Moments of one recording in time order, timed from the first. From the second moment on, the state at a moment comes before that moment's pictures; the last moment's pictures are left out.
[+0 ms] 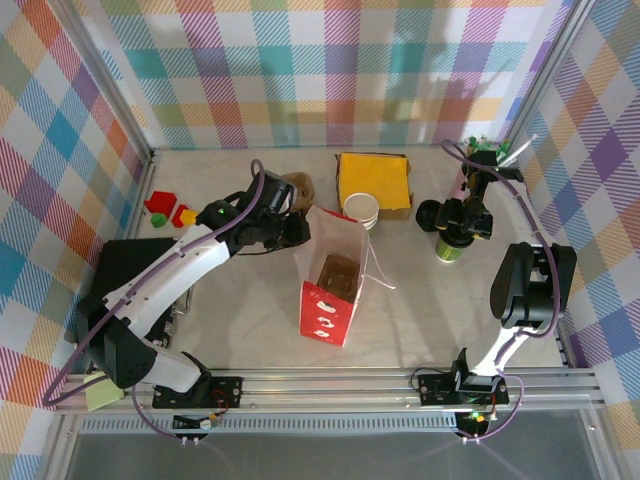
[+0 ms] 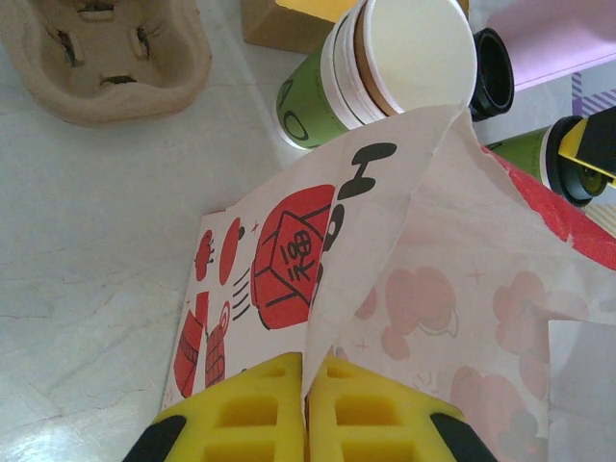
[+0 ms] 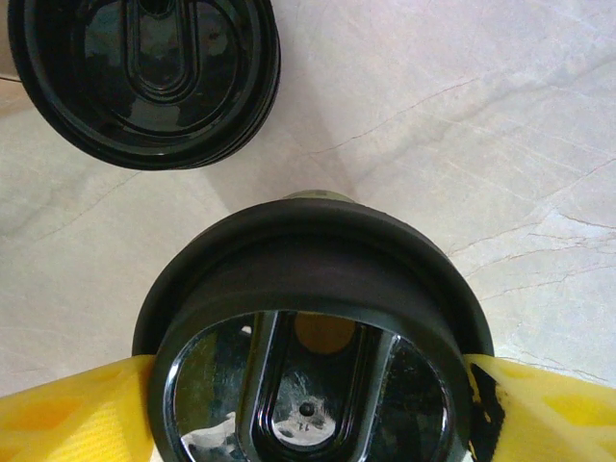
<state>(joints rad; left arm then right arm) -0.64 1.43 1.39 -0.84 0.13 -0.75 -0.05 1.73 1.46 -1.08 0.00 0.22</state>
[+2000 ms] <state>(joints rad) -0.64 1.41 1.33 -0.79 0.15 -0.77 0.58 1.69 2.40 -1.69 0.07 0.42</state>
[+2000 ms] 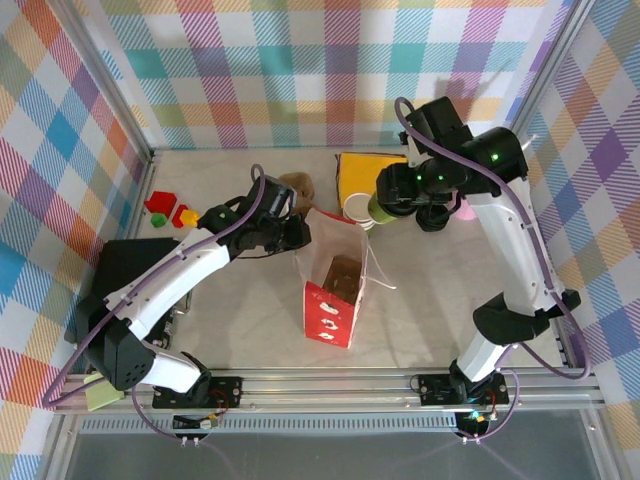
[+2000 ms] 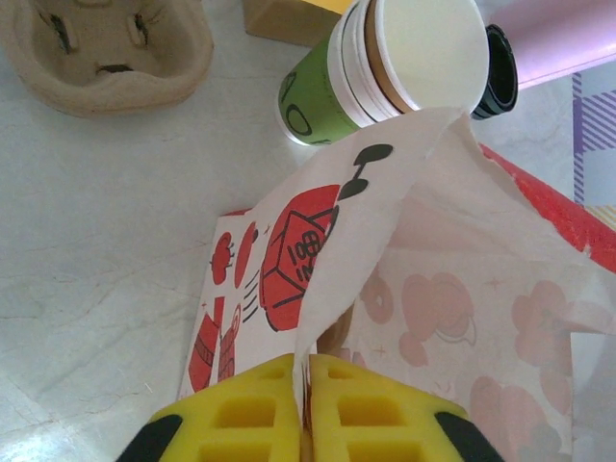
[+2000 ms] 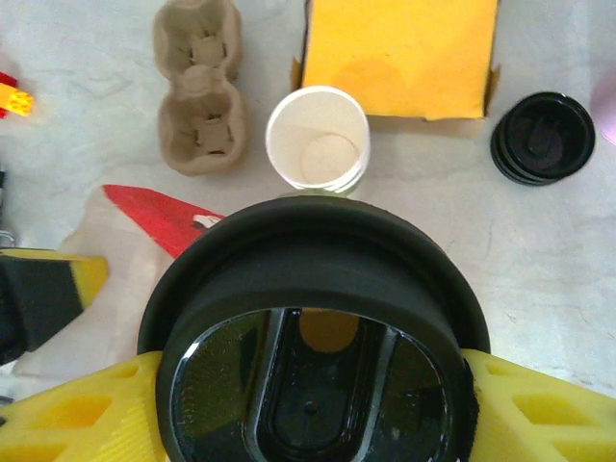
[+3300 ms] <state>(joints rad) -0.63 1.24 1.46 -0.96 0.02 -0.66 0.84 1.75 2.31 -1.69 -0.03 0.52</state>
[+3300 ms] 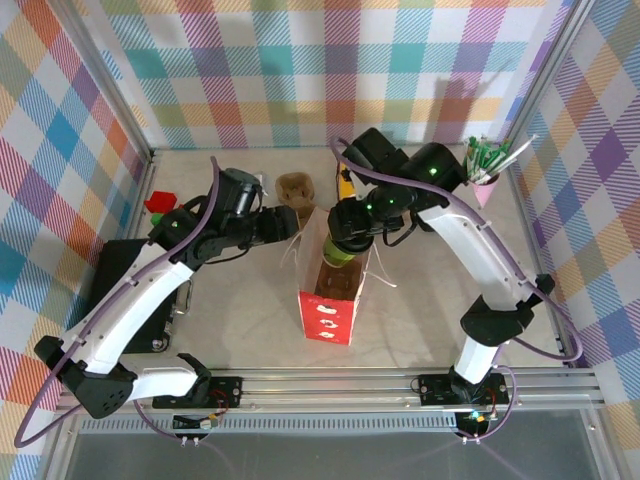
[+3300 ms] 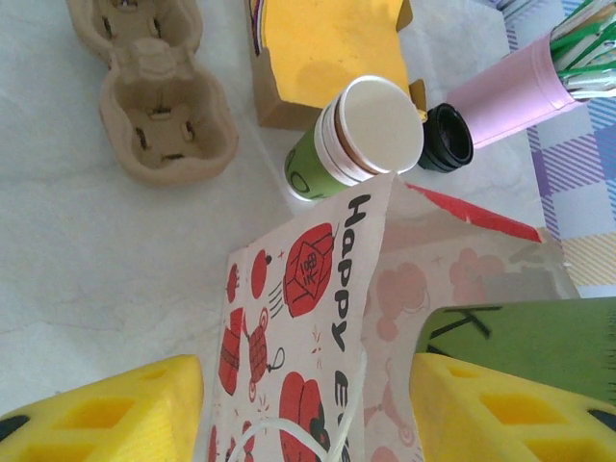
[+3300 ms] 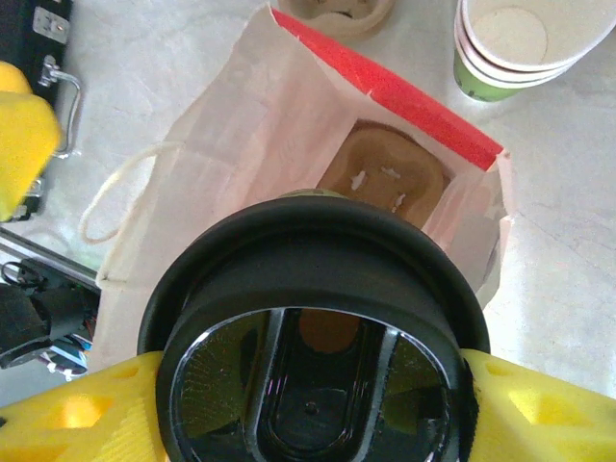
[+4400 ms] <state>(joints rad) -0.65 1.23 1.19 -0.83 0.48 -0.68 0.88 1.86 2.30 -1.69 0.09 0.53</state>
